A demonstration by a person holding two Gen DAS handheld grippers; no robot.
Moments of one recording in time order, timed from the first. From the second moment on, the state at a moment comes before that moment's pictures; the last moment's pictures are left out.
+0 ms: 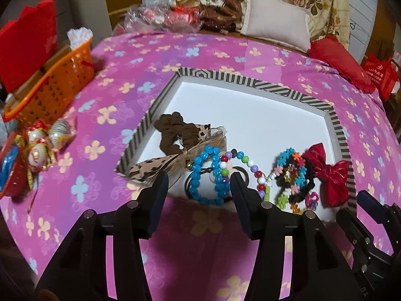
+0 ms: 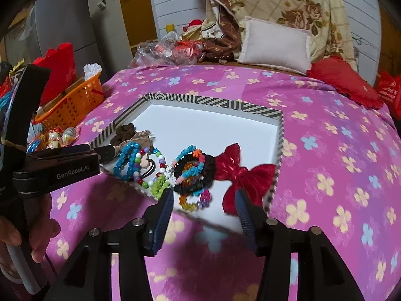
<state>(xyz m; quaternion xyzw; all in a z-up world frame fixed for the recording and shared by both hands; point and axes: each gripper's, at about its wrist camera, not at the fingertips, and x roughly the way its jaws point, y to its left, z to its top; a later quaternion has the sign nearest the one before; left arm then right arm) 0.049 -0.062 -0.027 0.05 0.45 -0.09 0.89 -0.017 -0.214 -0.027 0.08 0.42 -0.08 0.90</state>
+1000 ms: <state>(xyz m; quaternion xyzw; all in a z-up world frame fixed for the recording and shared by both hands) -0.030 -0.045 -0.006 0.07 0.37 -0.06 0.92 -0.053 -0.202 -0.019 0.08 0.38 -0.11 0.92</state>
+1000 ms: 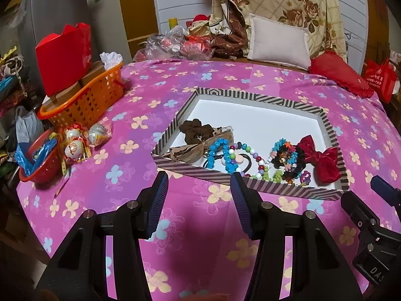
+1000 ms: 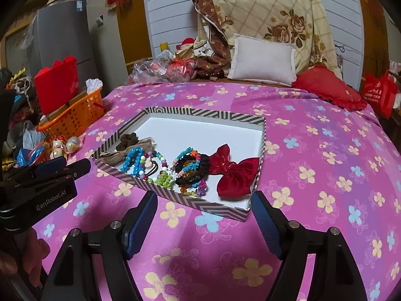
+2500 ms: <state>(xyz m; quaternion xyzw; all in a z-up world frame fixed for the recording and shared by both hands) -0.027 -0.045 -0.004 0.07 0.36 -0.05 0.93 -0.051 -0.198 -0.026 0.08 0.39 -0.10 0.91</state>
